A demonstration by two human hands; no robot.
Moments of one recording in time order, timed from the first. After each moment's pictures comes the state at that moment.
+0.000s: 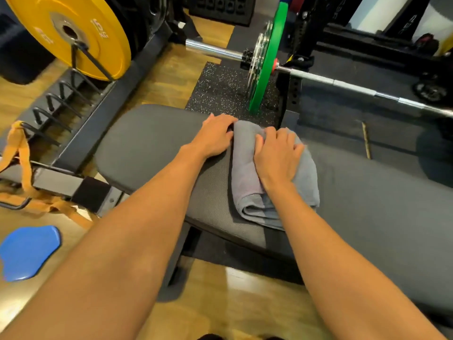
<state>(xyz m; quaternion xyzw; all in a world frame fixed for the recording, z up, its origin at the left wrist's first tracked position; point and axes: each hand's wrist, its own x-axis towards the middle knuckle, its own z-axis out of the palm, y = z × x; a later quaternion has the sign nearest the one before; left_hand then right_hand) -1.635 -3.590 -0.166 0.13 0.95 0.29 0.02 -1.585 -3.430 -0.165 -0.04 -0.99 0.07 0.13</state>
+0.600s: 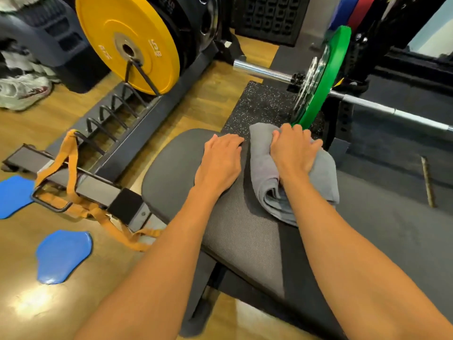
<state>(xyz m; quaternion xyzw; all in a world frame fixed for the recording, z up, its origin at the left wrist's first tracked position) -1.632 -3.674 -0.188 0.00 0.97 0.23 -0.12 -1.691 -3.525 -0.171 -0.02 -0.99 0.07 0.10</state>
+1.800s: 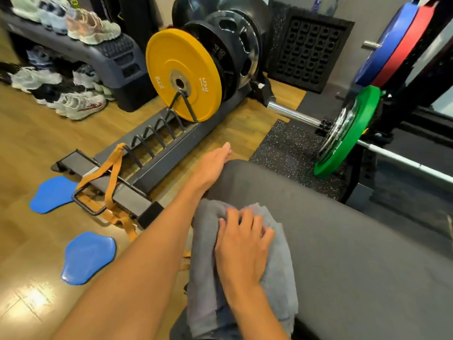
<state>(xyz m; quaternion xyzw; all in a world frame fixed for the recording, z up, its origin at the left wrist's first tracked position) -1.616 -3.787 -0.146 -0.19 0.76 0.62 -0.01 -1.491 -3.647 -0.168 0.12 -0.98 0.10 0.13</state>
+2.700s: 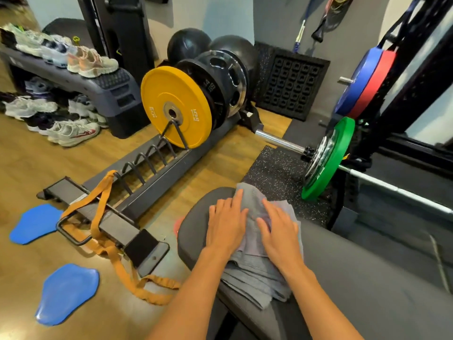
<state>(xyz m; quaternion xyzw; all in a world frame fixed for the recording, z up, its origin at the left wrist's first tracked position) -1.590 -3.706 -0.176 -0.11 0.96 0.23 -0.10 -1.607 -3.565 -0.156 0.16 -0.95 0.27 0.03</state>
